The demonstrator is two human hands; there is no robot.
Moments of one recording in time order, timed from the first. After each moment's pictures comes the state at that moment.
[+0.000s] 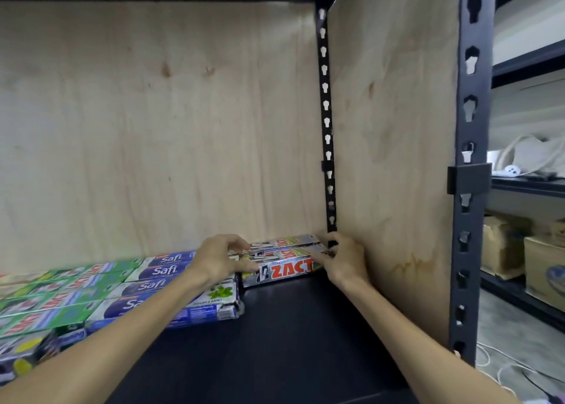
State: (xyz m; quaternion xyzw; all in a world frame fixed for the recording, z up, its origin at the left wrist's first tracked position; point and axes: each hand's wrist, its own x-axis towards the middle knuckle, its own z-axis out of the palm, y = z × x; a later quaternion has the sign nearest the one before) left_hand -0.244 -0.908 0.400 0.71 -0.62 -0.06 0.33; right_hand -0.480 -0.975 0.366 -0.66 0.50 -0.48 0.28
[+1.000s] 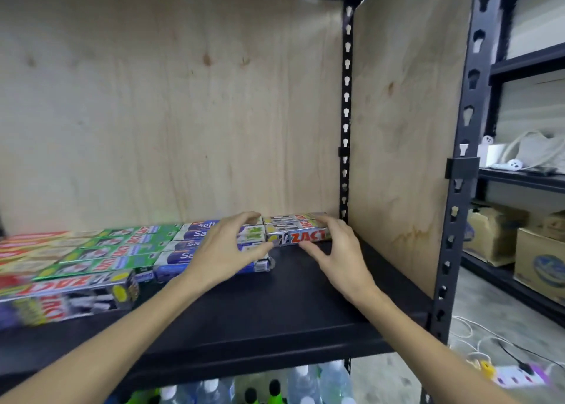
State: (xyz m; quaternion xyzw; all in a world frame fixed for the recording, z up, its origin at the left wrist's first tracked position) left_hand -0.243 -0.796 0.388 0.62 -0.68 0.08 0.39; right_hand -0.469 -0.880 0.352 -0.77 0.36 -0.51 0.13
